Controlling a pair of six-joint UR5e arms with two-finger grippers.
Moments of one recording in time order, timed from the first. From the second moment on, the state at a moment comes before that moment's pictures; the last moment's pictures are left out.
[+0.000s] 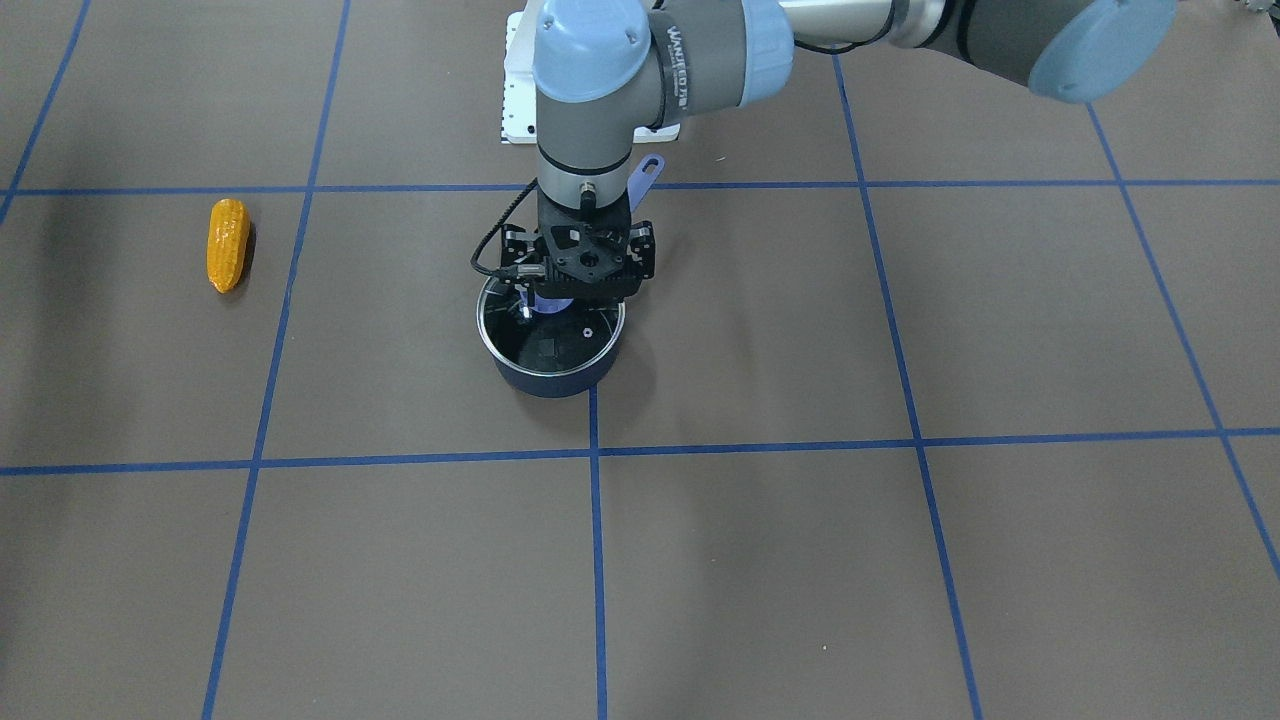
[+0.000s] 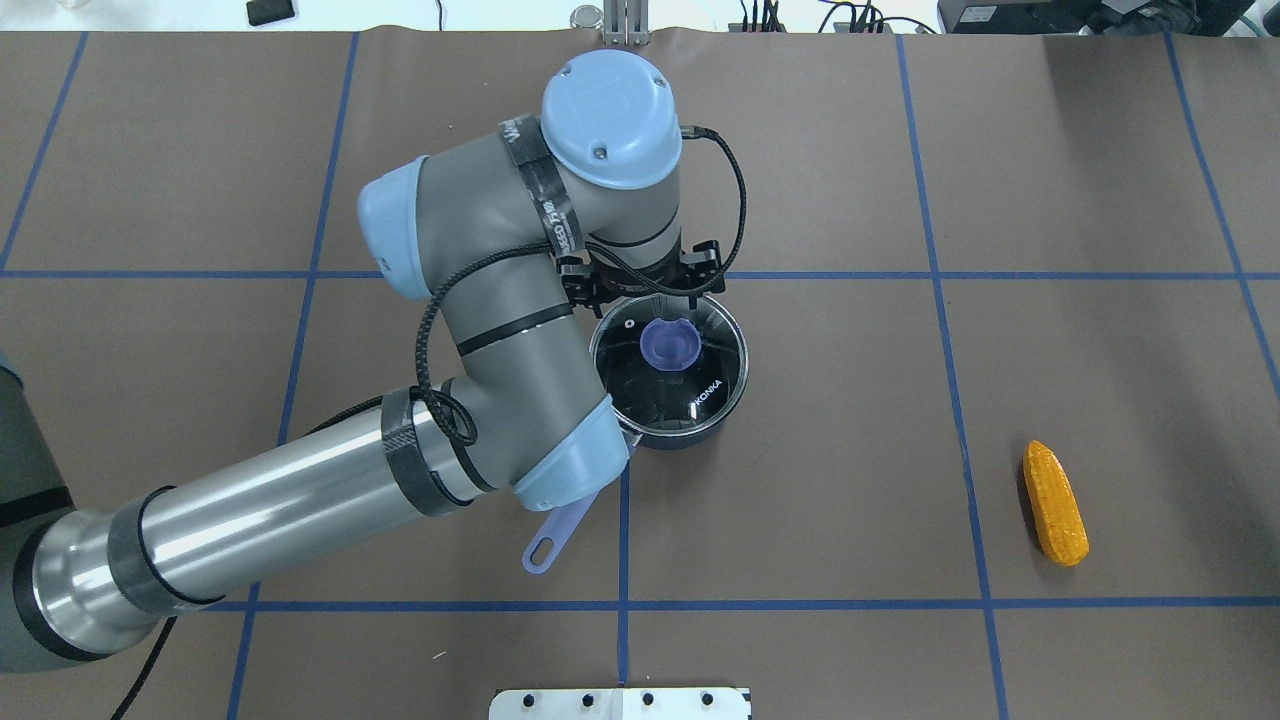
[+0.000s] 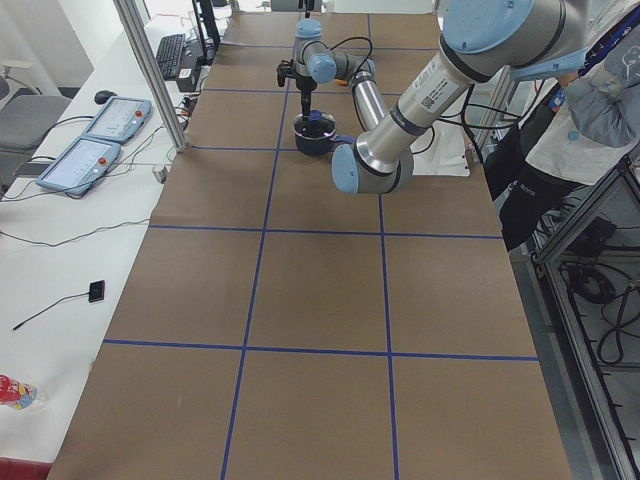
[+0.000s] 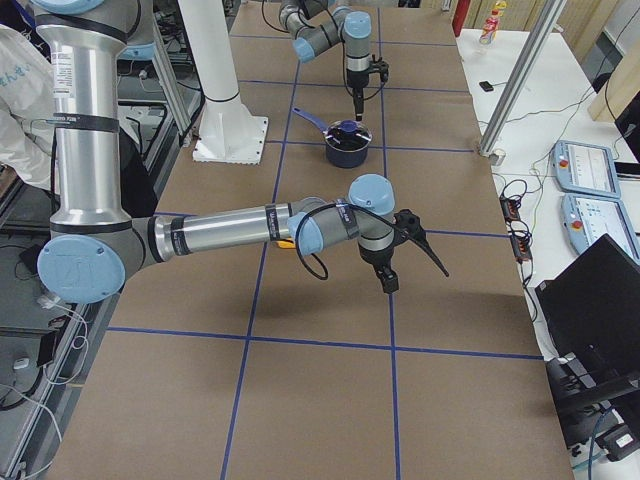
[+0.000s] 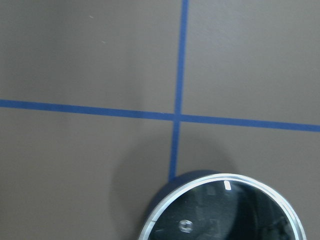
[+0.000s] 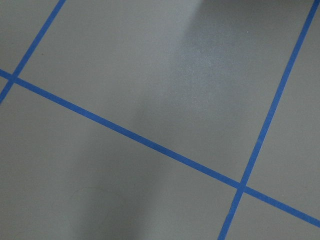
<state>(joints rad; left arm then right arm) -0.56 -2.58 -1.49 -1.48 -1.90 -1.26 1.41 -1.59 1.76 -1.34 2.30 -0.05</state>
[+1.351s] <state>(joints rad) -0.50 -2.59 -1.45 -1.49 -1.83 -1.27 1.41 -1.59 1.75 -1.34 2.30 -0.05</state>
